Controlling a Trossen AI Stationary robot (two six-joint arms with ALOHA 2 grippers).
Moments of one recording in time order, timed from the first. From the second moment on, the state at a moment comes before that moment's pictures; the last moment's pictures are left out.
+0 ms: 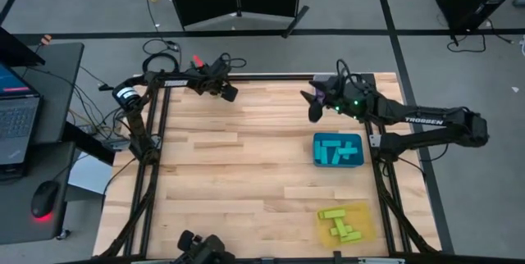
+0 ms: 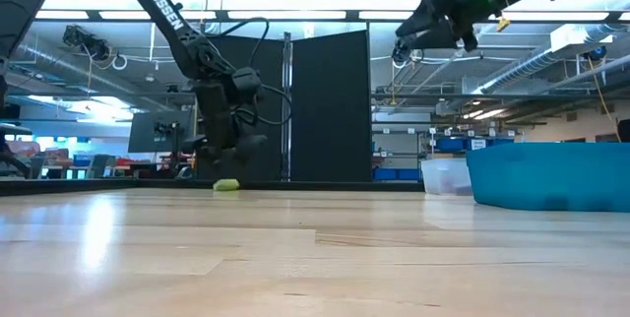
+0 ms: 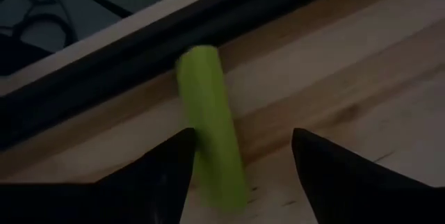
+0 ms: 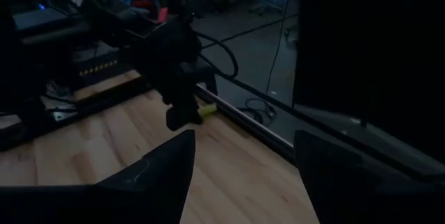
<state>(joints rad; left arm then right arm) 0.78 1.81 1.06 -0.33 -0.22 -0.30 -0.30 0.99 0.71 0.04 0.34 0.20</state>
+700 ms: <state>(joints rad) 0.78 1.89 1.06 -0.32 -0.21 -0.30 -0.27 0.99 0.71 0.05 0.38 0.19</state>
